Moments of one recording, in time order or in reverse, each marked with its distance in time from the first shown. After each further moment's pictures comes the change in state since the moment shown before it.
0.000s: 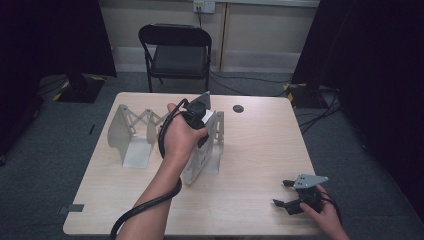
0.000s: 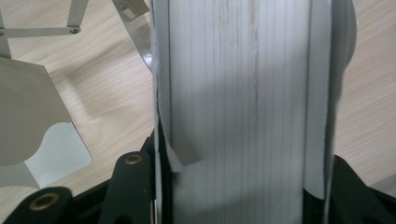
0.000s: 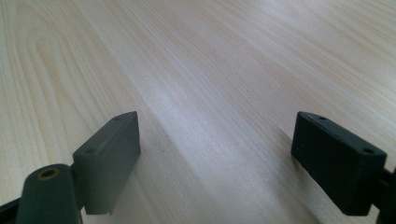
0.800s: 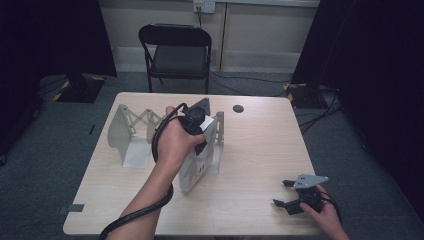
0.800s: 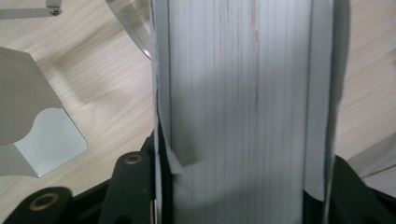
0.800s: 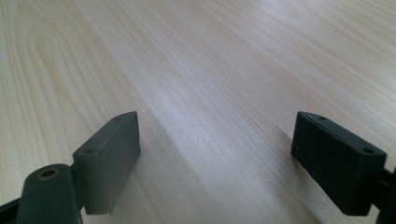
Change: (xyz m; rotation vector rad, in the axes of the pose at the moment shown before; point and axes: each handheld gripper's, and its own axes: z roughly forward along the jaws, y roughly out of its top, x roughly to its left) left arm -0.006 -0.017 -0.009 0.038 -0.028 0.059; right arm 0.000 0.000 0.000 0.000 0.000 0.001
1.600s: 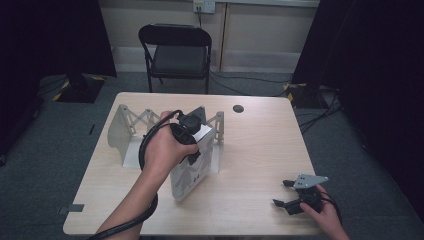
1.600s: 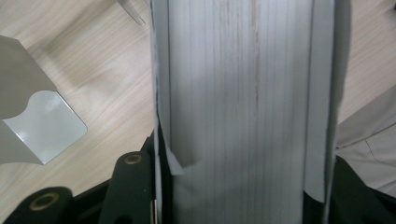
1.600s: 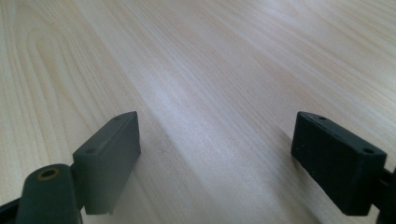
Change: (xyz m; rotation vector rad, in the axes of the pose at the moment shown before) left arm -0.003 -0.030 -0.012 0.020 -0.021 0.106; right arm 0.000 0.000 0.000 0.000 0.000 0.002
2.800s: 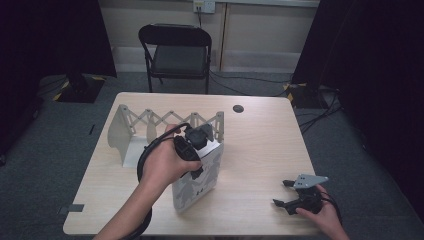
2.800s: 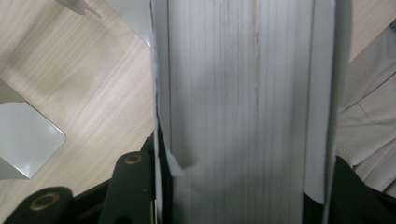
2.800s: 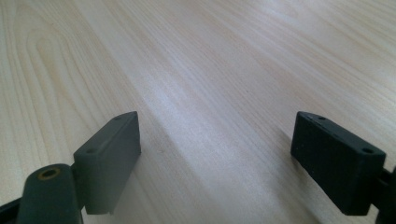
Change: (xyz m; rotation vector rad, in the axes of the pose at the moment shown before) left arm -0.026 -0.022 0.003 0.019 -0.034 0.166; right arm 0.000 0.000 0.000 -0.002 -0.002 0.000
